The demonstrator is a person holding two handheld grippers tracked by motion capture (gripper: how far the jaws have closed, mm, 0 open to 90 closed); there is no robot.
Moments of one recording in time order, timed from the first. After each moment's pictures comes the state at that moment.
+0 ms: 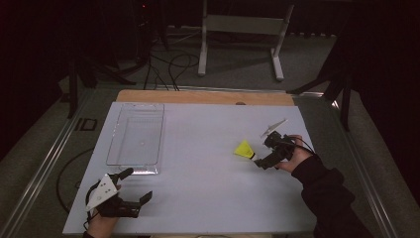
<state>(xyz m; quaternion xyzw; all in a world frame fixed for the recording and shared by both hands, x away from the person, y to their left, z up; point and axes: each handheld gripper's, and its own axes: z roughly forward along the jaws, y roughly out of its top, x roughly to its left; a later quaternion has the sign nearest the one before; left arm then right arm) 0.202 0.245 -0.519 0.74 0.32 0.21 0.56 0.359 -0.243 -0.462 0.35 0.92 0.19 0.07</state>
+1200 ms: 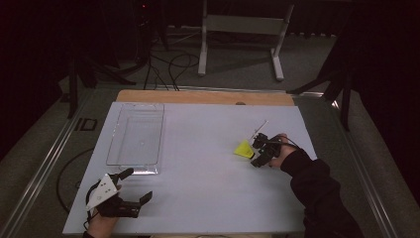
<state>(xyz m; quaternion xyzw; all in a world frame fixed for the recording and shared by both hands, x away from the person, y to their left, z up) 0.202 0.245 -0.520 0.74 0.32 0.20 0.56 0.386 -0.222 -0.501 0.30 0.95 0.11 0.04</state>
